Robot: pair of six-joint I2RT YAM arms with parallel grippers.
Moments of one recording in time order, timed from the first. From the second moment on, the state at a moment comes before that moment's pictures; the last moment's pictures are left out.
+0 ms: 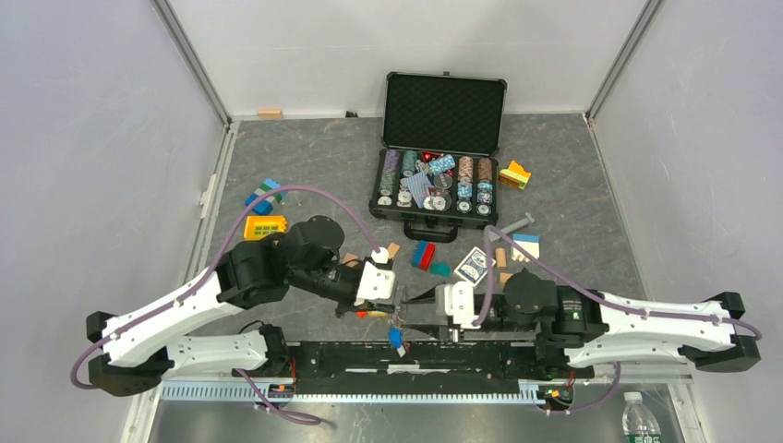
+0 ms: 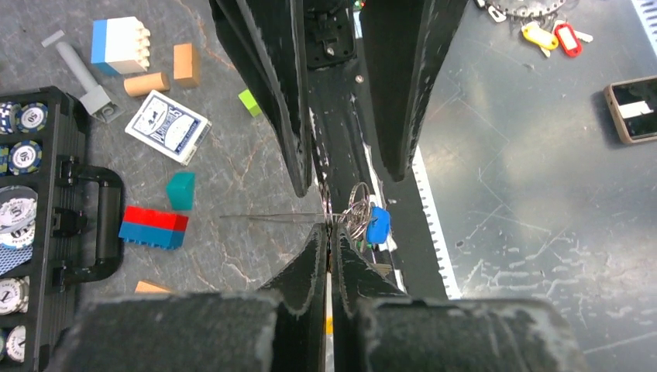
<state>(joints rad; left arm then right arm) -1.15 0.93 1.16 -0.79 0.53 0.39 1.48 0.75 0.79 -0.08 -0.04 -0.24</state>
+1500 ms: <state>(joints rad) -1.15 1.02 1.26 -1.01 0.51 0.48 1.48 0.91 0.79 -0.06 0.05 -0.21</state>
